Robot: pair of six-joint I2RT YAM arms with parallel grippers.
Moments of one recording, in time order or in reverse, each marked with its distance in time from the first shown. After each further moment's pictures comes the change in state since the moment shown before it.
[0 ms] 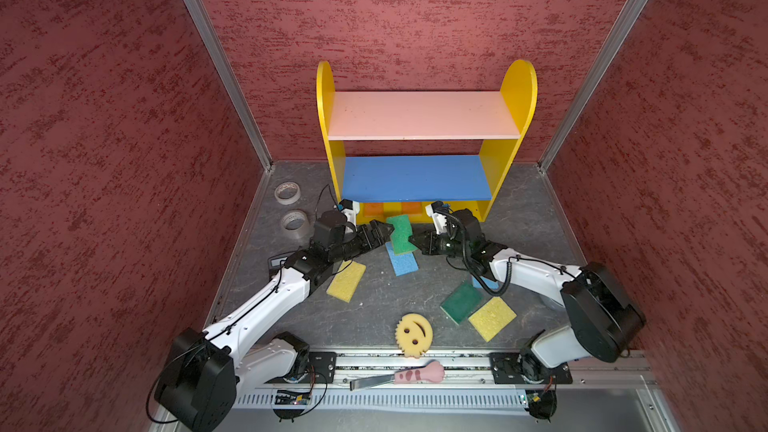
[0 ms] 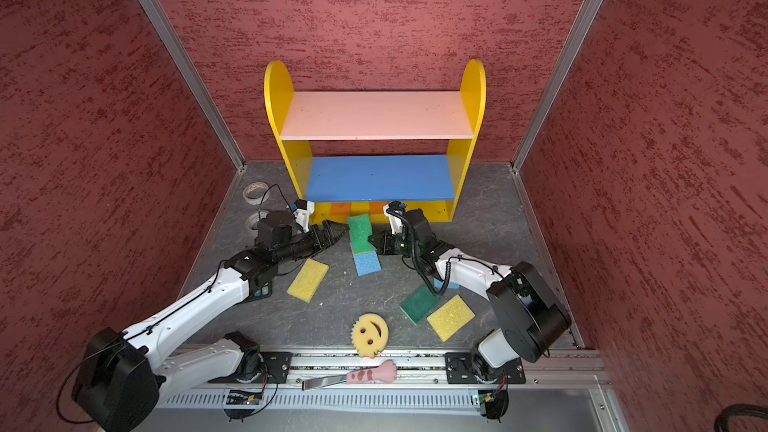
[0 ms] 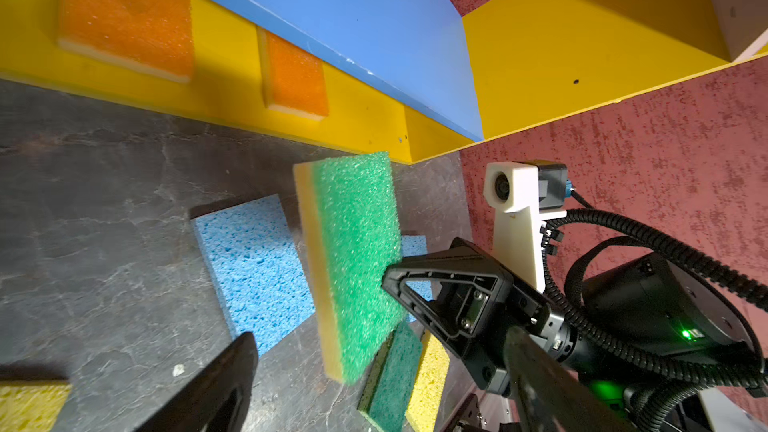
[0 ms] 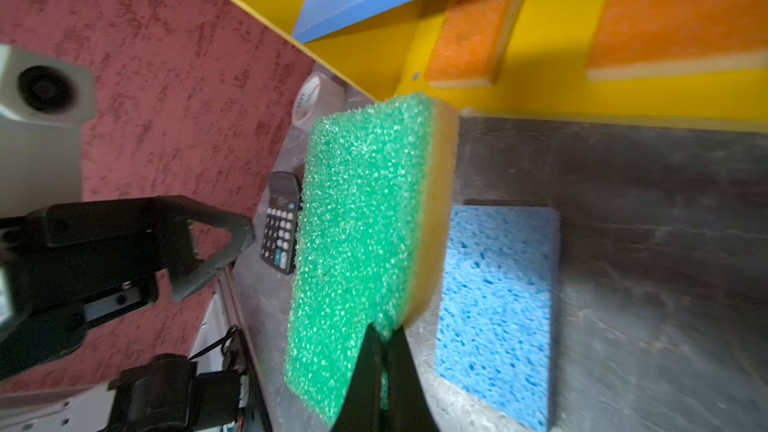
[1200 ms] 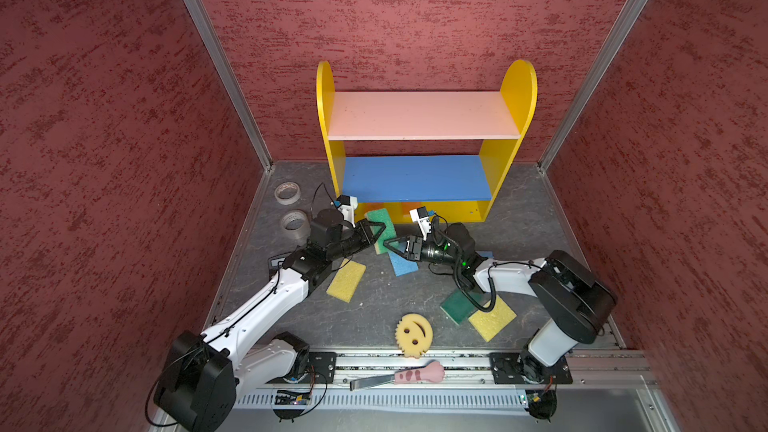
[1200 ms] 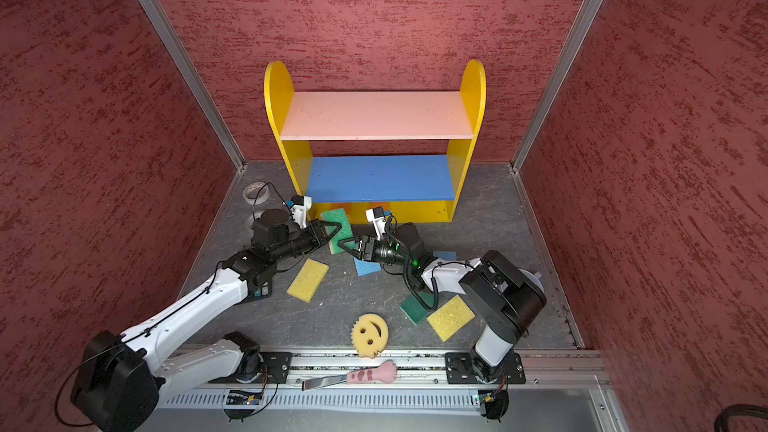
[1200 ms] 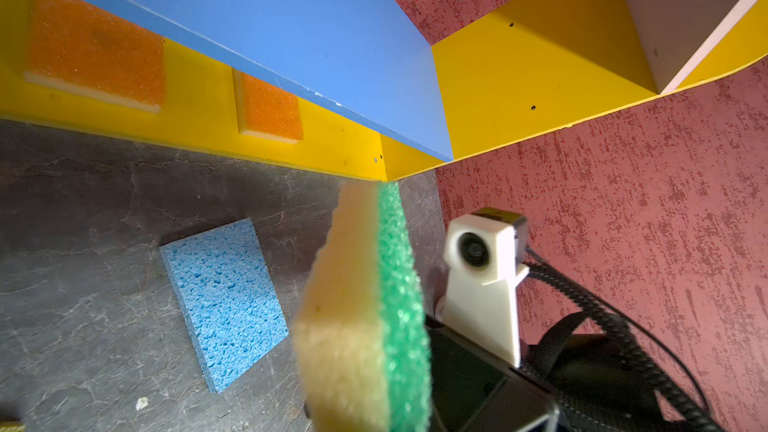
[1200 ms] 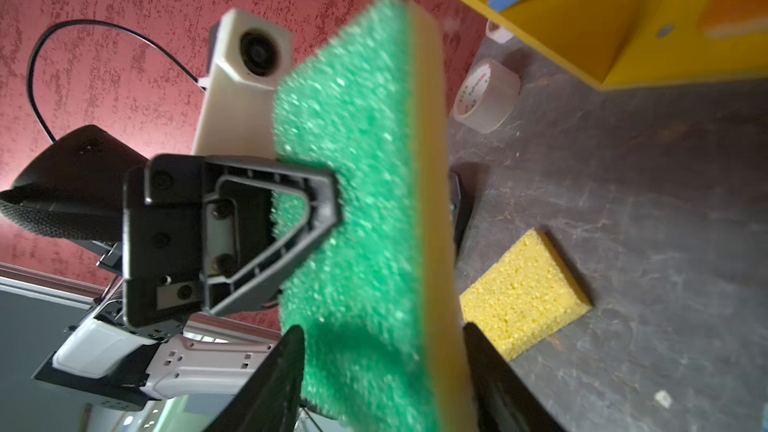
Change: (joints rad) left arm 0.013 -0.031 0.002 0.052 -0.004 -0.036; right arm 0.118 0.180 -0.129 0.752 -0.120 0.475
